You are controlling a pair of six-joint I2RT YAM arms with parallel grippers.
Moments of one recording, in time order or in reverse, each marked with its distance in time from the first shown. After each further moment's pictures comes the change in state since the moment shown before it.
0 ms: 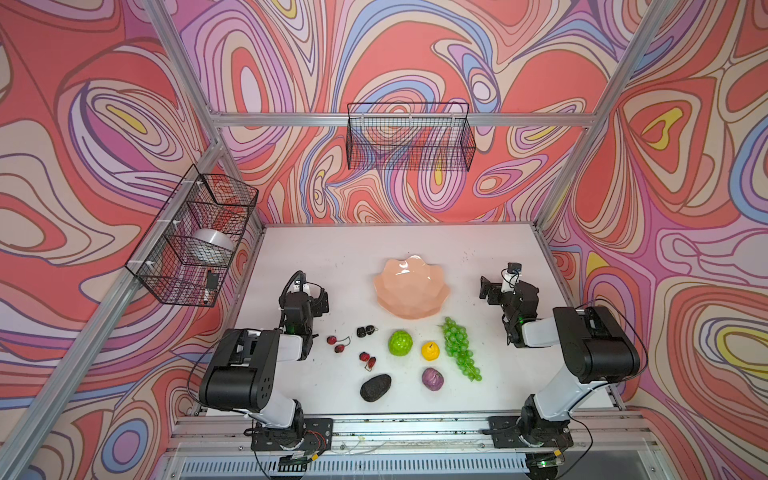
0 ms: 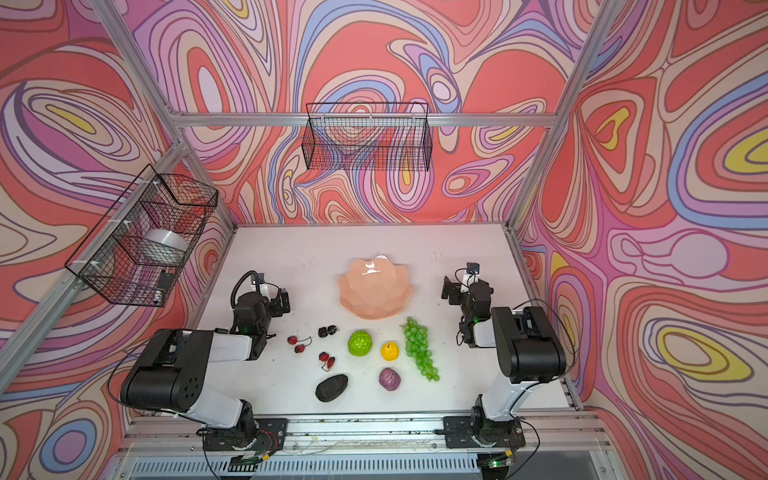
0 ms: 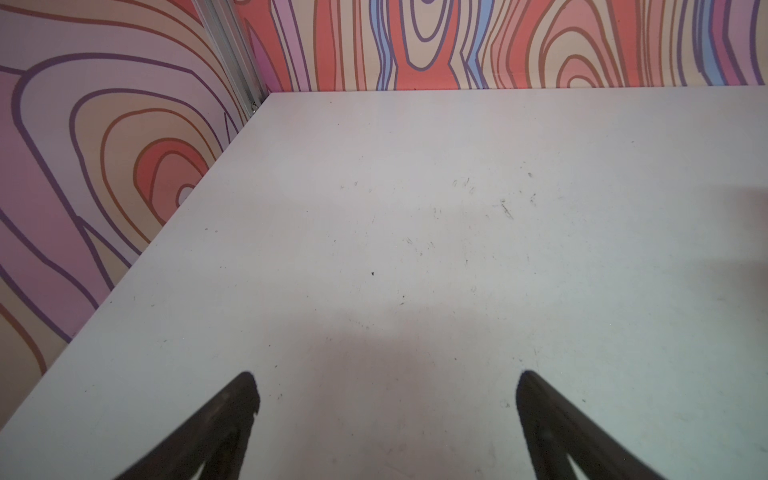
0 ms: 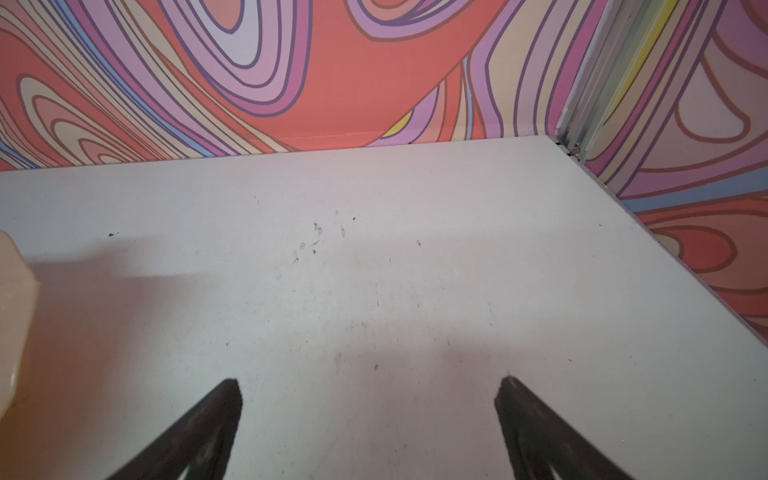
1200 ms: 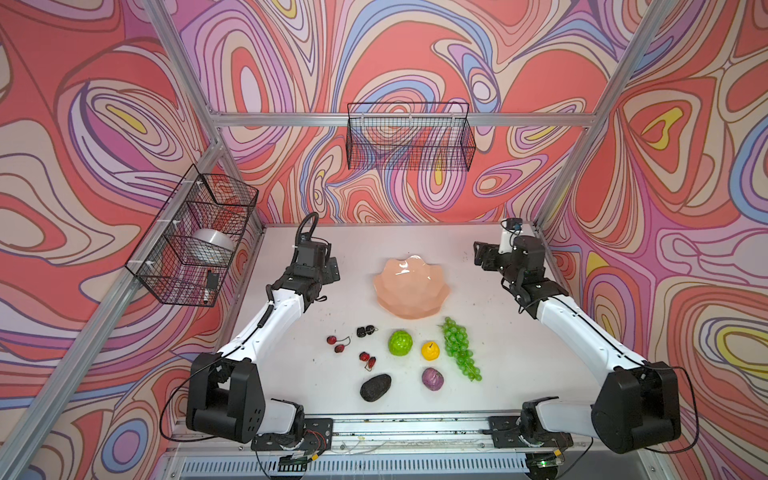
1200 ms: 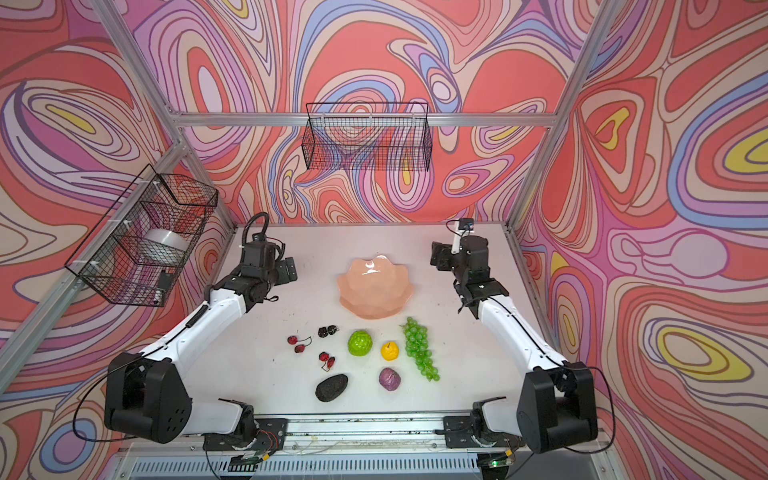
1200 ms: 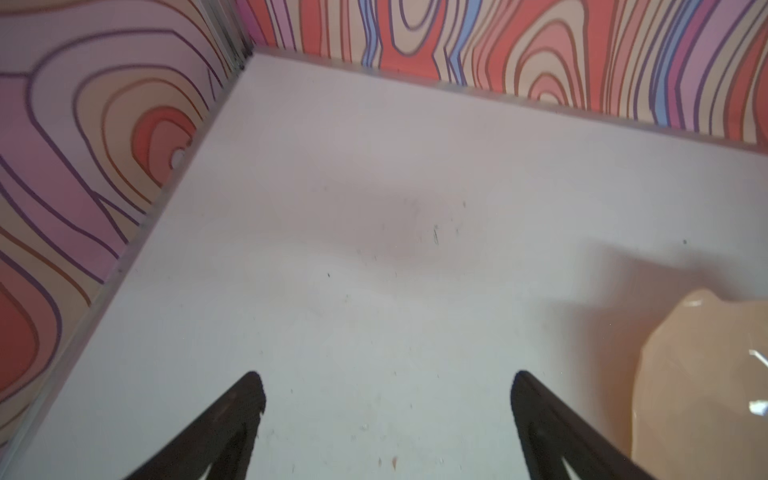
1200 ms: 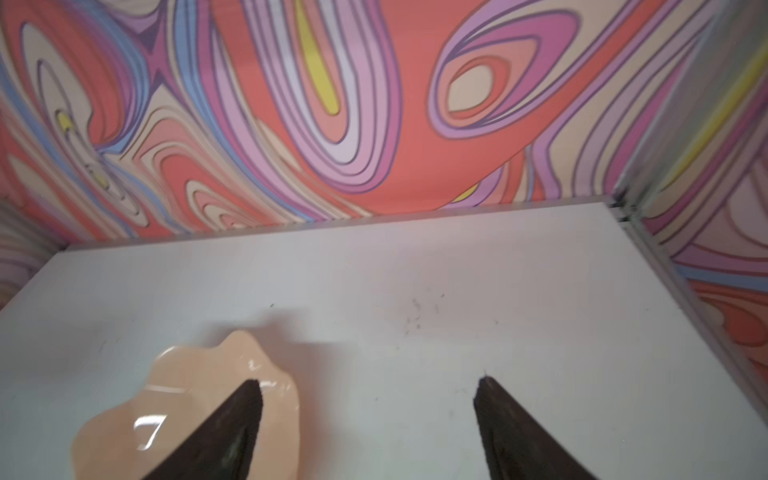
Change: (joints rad) left arm -0.177 -0.149 0.674 -1.209 -0.091 -0.335; right arm 0.237 -0.392 0.523 -1.028 0.047 0.153
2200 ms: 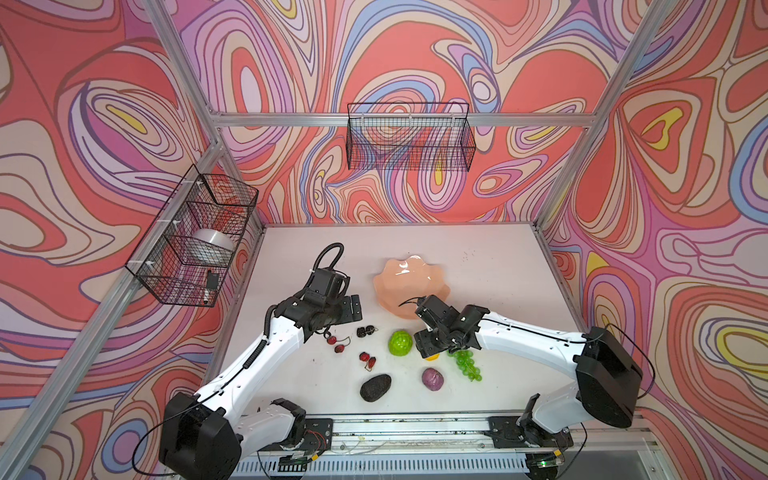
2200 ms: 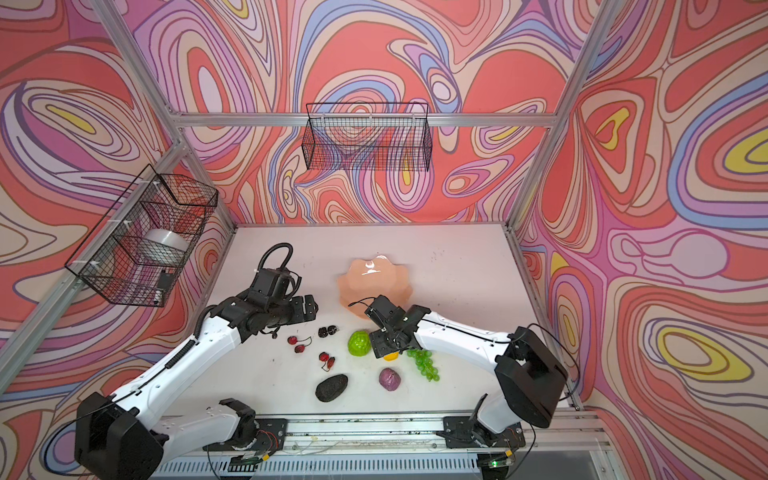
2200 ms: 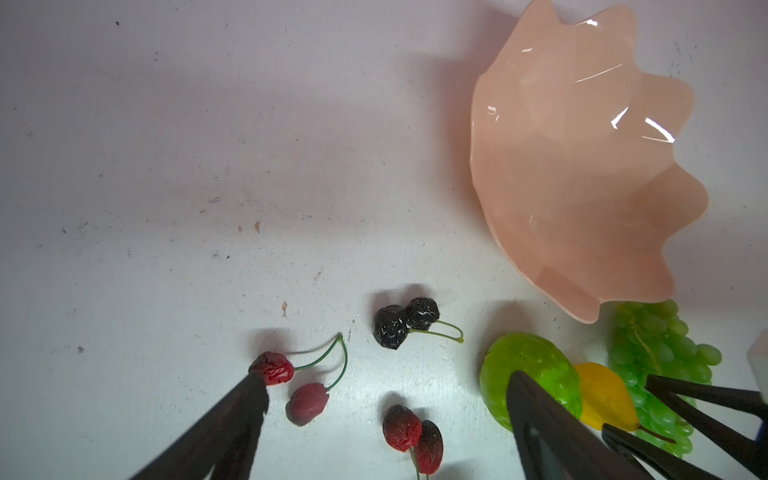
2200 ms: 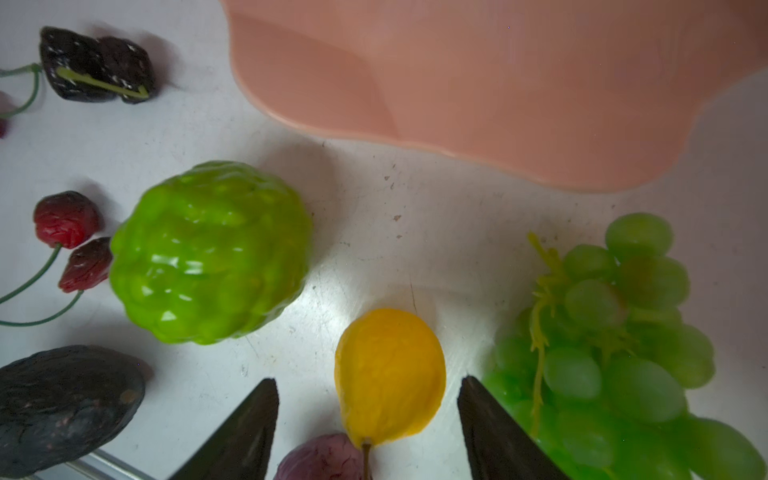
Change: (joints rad) left arm -0.196 -0.232 -0.125 -0.291 0.285 -0.206; right arm 0.648 0.210 -0.003 -0.593 0.027 0.272
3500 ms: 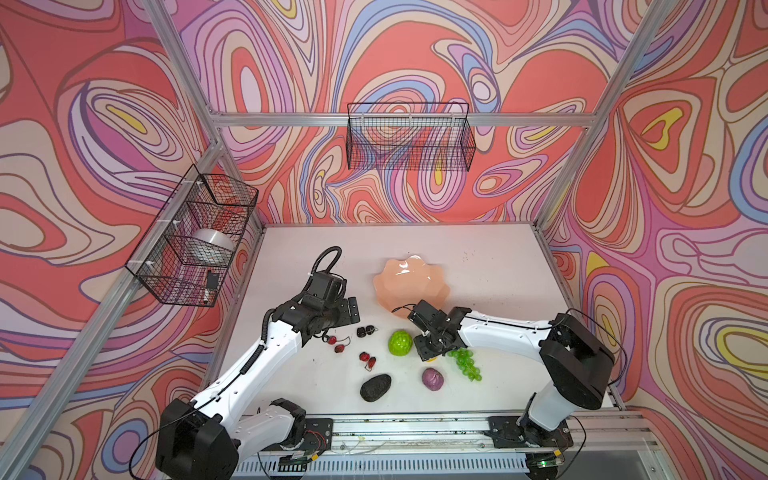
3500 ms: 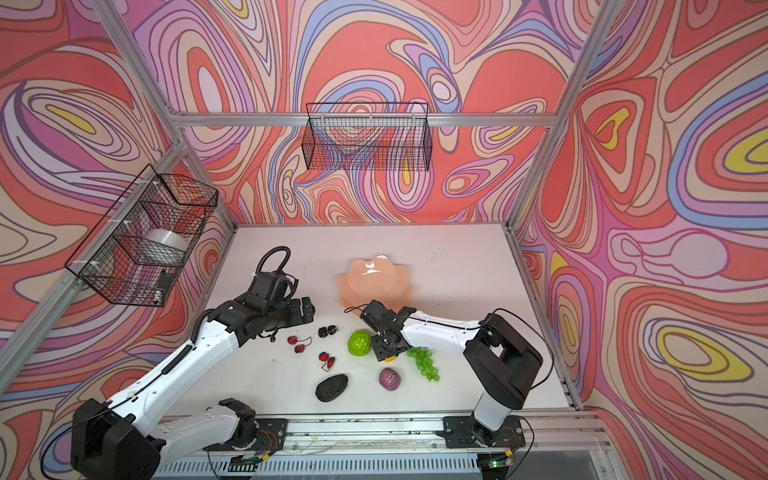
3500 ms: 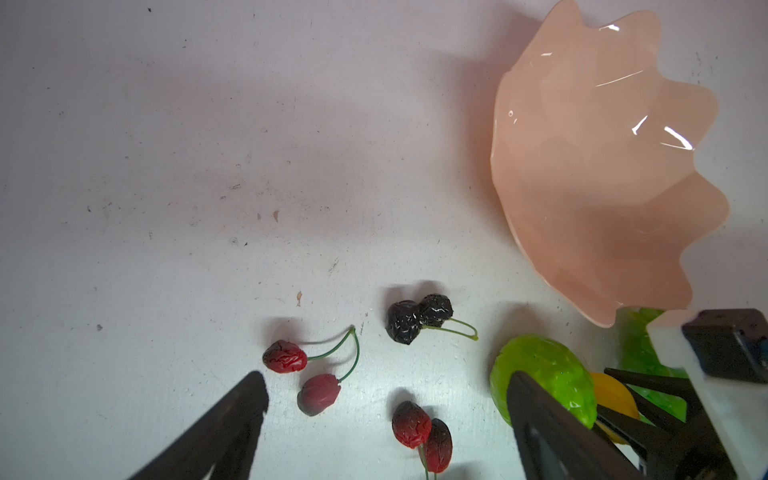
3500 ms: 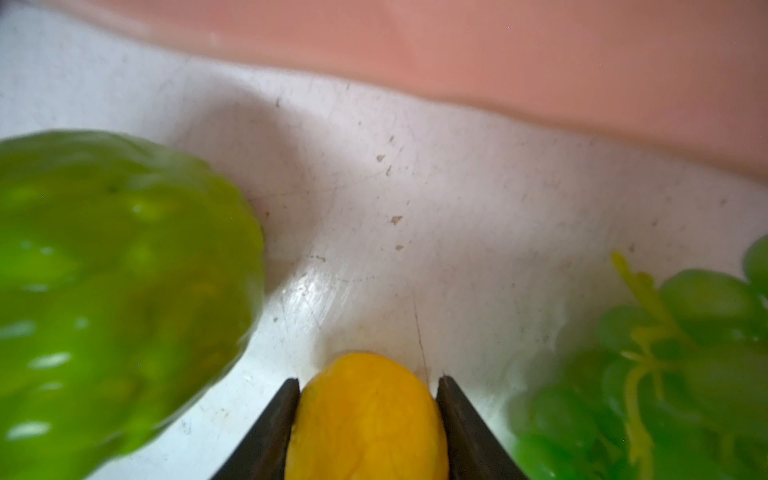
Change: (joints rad) left arm 0.000 -0.023 -0.026 -0.009 -0.032 -0.026; right arm 0.000 0.141 -0.005 0.043 -0.005 -0.002
